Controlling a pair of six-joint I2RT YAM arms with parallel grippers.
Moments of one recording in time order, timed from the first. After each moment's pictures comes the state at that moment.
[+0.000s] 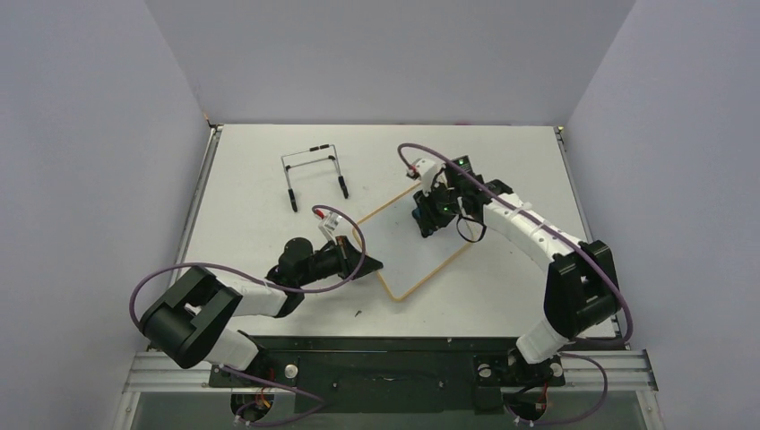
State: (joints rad) left arm -0.62 1.44 0.30 1.00 0.50 -0.93; right arm 0.50 1.56 1.19 -0.54 -0.35 -0.29
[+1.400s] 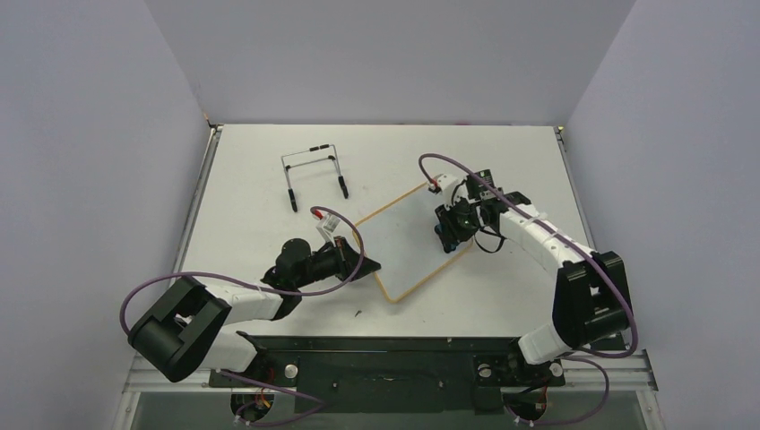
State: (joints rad) left arm -0.63 1.35 0.29 0.91 0.48 -0.86; right arm 0.30 1.53 1.05 -0.56 -0.33 -0.34
